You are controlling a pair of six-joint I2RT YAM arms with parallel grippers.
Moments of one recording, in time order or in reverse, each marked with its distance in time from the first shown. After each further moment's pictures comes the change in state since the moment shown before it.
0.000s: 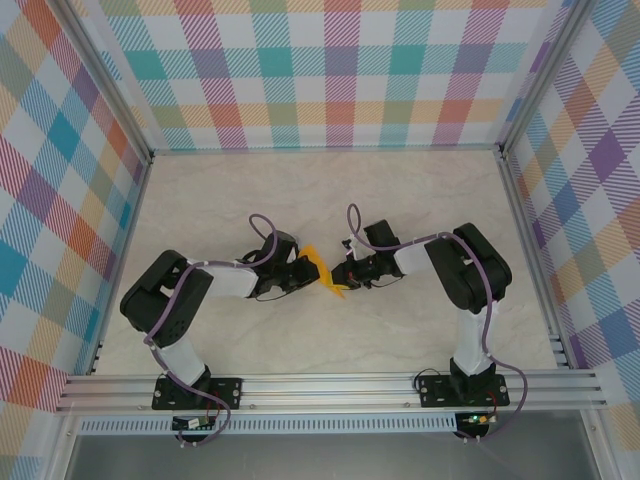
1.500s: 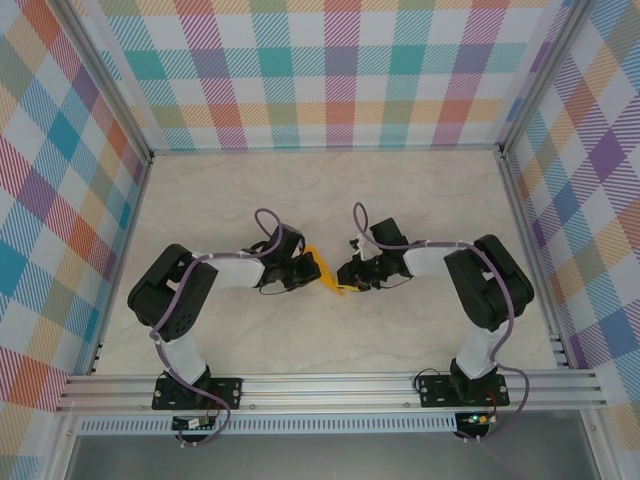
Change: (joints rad) left arm -0.002 0.052 0.123 -0.189 -0.018 -0.001; right arm -0.001 -0.192 -0.038 -0.196 0.126 -0.037
